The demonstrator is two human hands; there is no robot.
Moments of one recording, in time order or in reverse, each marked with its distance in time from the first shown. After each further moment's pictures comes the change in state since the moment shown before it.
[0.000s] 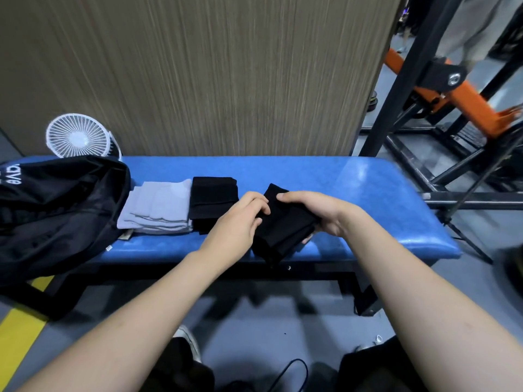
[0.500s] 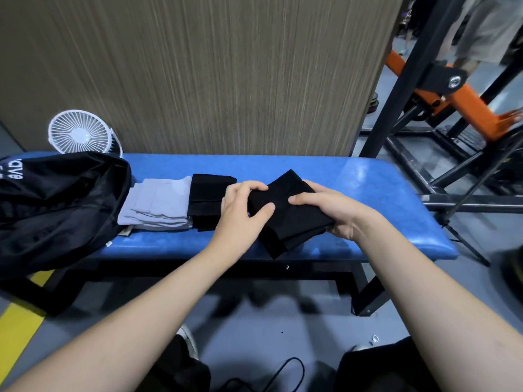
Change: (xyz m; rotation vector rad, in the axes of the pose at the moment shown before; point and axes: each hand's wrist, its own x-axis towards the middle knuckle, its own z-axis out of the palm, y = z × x) left_hand 0.003 0.030 -0.003 -0.440 0.190 -0.300; right_hand -0.031 0.002 -0.007 0.167 0.021 -0.187
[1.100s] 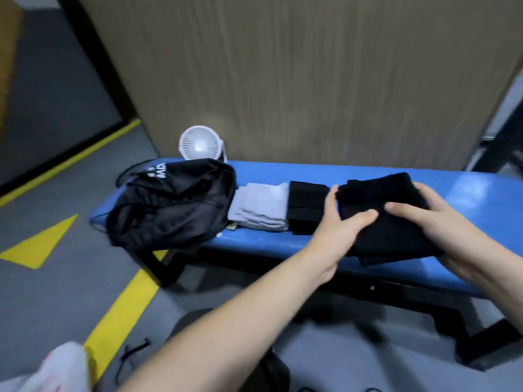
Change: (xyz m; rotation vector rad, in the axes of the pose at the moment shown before) left_hand -0.025 0.037 -0.020 -0.560 -0.033 -0.413; right_hand -0.027 -0.013 0.051 0.061 0.236 -0.263
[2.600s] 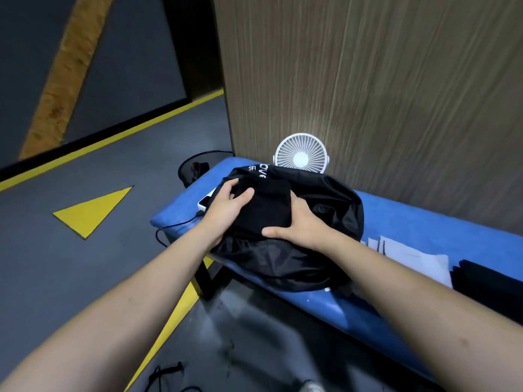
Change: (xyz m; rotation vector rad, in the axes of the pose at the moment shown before) left_hand 0.099 0.033 -0.443 0.192 0.518 0.041; right_hand 0.223 0.060 0.422 -0.691 -0.590 -0.246
